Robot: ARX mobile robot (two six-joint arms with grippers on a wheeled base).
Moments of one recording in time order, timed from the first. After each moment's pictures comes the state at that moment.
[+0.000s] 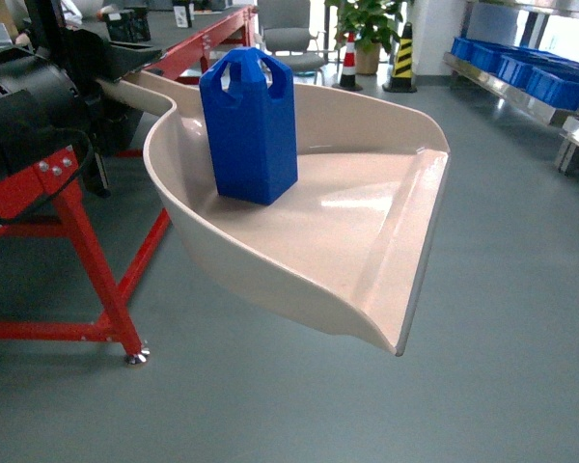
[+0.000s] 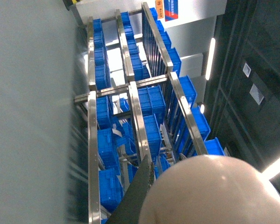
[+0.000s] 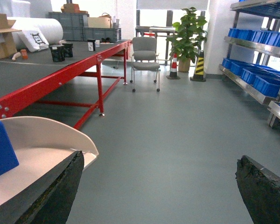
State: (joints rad) left arm -0.12 1.96 0.86 1.28 0.32 -1.41; right arm 0.14 0.66 0.34 0.40 0.04 -0.01
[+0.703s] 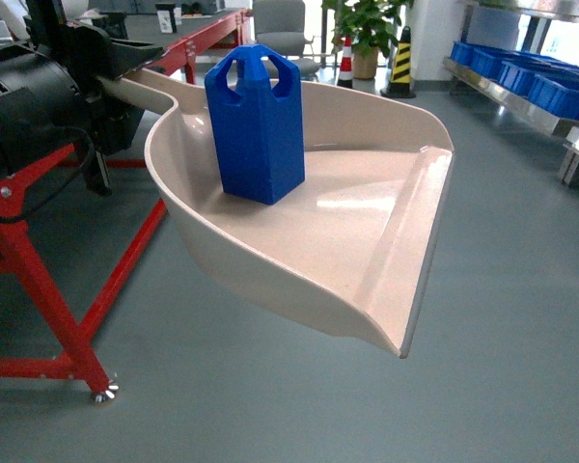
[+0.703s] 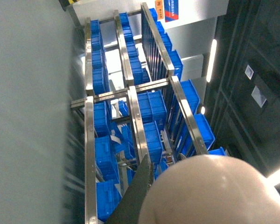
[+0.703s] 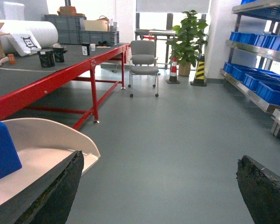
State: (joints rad) left arm -0.12 1.95 0.85 1.28 0.32 -1.41; right arm 0.14 0.66 0.34 0.40 0.04 -0.01
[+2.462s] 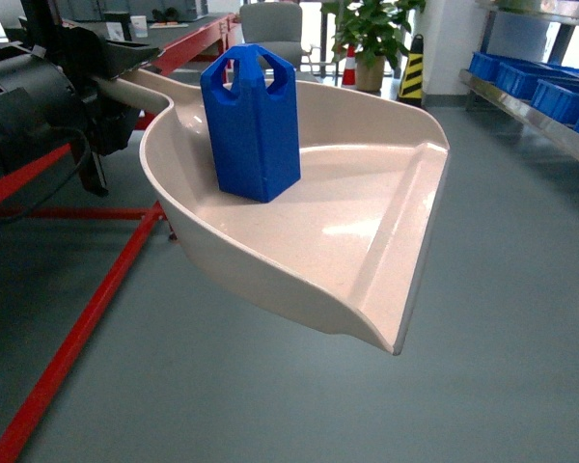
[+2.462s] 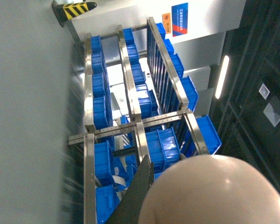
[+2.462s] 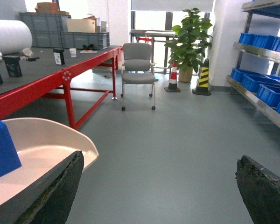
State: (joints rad) left arm -0.12 1.95 0.85 1.28 0.31 -1.41; right arm 0.14 0.66 0.34 0.41 0.04 -0.01
